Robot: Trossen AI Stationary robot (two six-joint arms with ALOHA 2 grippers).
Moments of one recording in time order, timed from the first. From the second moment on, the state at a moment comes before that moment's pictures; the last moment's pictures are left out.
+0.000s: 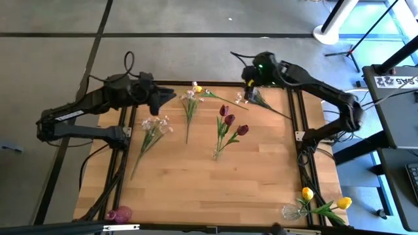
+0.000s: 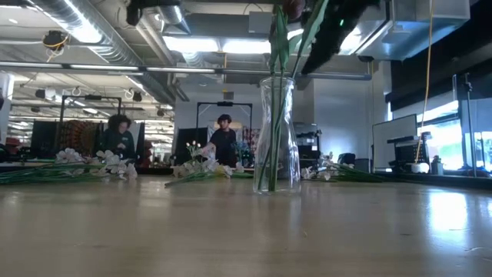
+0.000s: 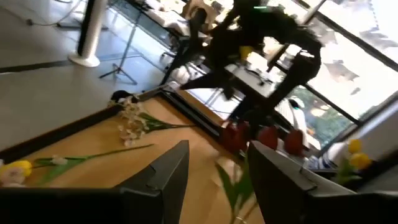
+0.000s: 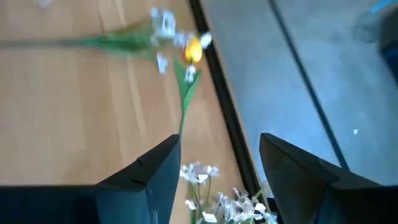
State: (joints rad) left arm 0.30 0.84 1.00 -0.36 -0.04 -0.54; right arm -0.57 1.46 1.44 -0.75 -0.01 -0.43
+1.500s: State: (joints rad) left arm 0.13 0.82 1.00 -0.11 -0.29 -0.33; right arm -0.63 2.13 1.44 -0.55 -0.11 -0.58
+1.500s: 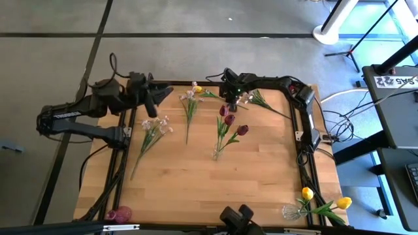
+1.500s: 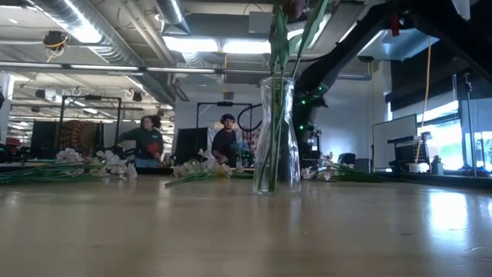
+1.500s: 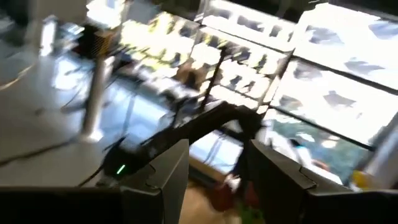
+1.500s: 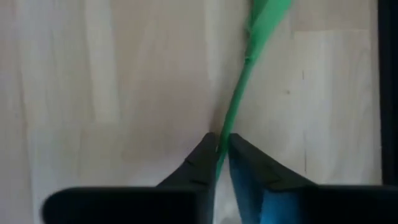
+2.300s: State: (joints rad) left arm -0.12 0.84 1.00 0.28 0.29 -0.22; right arm -0.59 1.68 1.44 -0.51 -0.15 -0.43
